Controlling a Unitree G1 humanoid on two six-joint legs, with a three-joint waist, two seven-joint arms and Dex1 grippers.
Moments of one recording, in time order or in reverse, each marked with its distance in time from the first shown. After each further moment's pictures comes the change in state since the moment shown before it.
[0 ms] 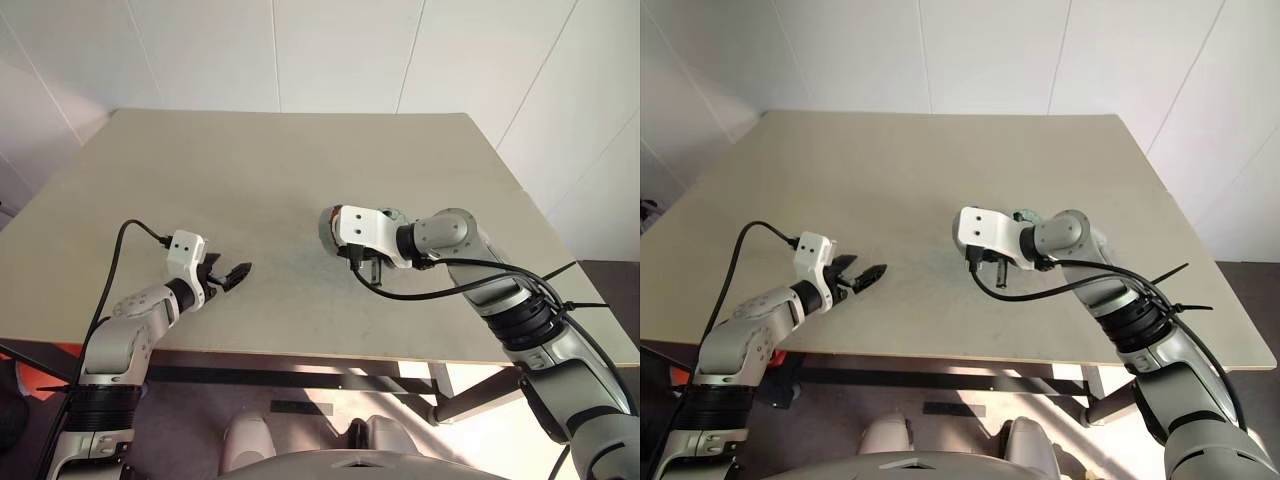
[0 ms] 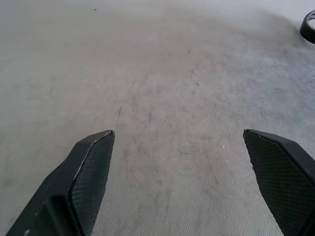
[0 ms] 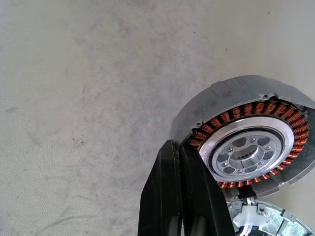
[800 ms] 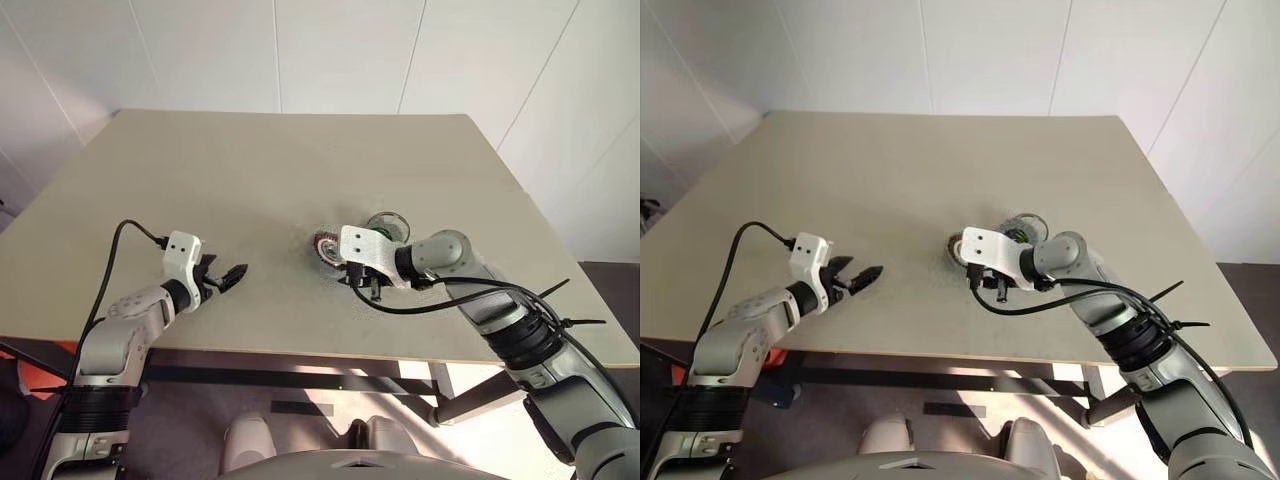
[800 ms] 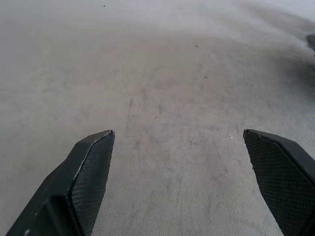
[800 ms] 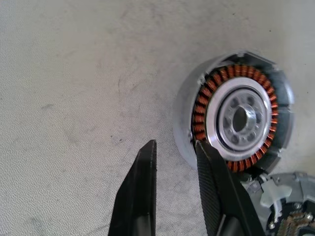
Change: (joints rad) left arm 0.004 0.025 0.006 0.000 0.000 0.001 -0.001; right arm 0.056 0.026 0.033 0.016 0.027 0.024 -0.034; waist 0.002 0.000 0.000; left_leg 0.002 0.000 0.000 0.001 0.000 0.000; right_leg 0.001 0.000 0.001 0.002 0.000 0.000
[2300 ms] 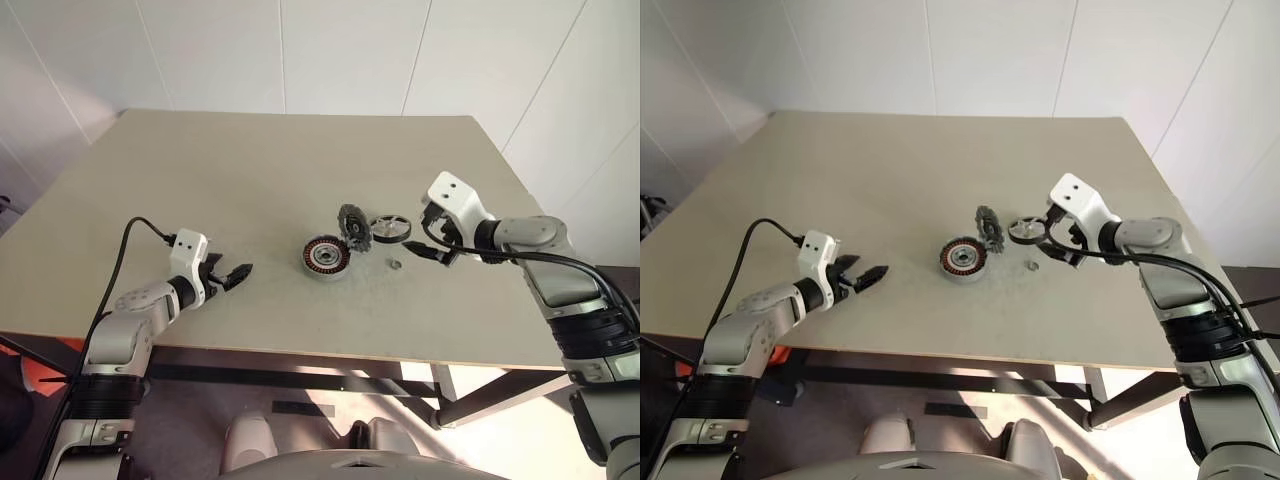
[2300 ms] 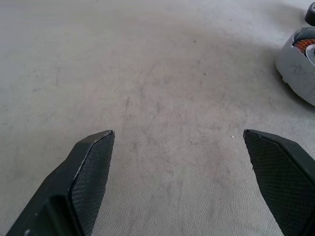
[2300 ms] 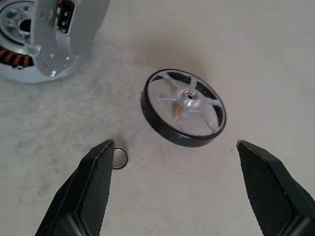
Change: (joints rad) left arm -0.053 -0.006 -0.032 0.080 0.021 -0.019 -0.045; right arm 0.094 -0.169 -0.314 0.100 0.146 0.107 -0.195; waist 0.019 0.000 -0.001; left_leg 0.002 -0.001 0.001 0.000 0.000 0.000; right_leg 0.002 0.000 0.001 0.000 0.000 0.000
